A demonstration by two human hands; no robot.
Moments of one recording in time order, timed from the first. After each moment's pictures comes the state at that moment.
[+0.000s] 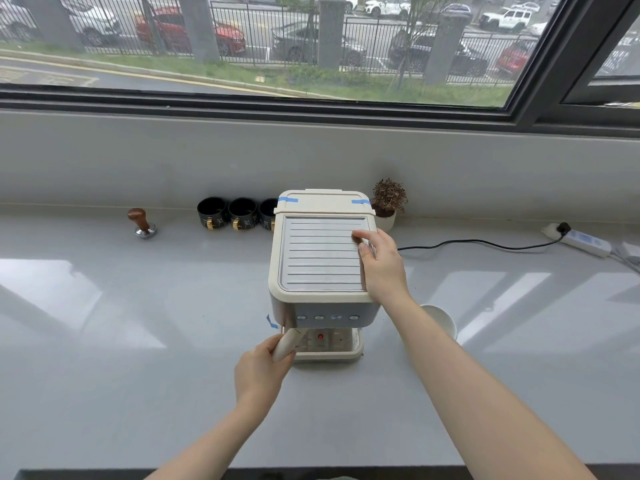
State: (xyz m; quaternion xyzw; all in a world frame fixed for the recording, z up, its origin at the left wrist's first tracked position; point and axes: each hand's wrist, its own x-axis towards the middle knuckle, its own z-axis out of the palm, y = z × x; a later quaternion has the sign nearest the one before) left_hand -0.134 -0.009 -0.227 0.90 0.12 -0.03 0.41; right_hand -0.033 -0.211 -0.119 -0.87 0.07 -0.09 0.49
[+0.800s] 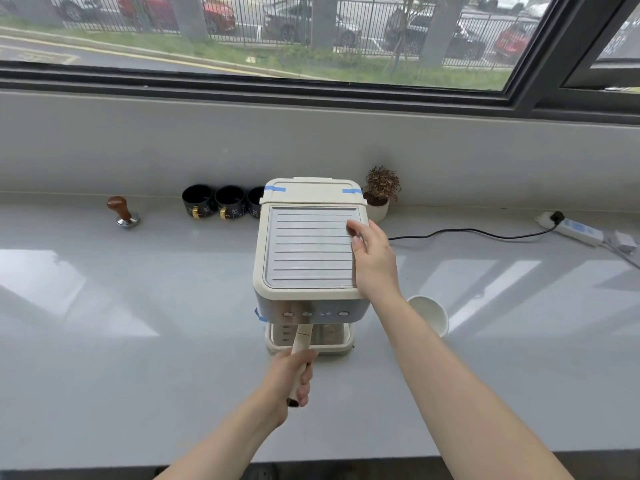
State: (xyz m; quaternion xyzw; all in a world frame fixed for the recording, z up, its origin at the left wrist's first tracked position) left_hand -0.136 -0.054 -0.222 0.58 0.24 -0.31 0.71; right_hand -0.033 -0.208 -0.121 -0.85 0.08 -0.10 0.51
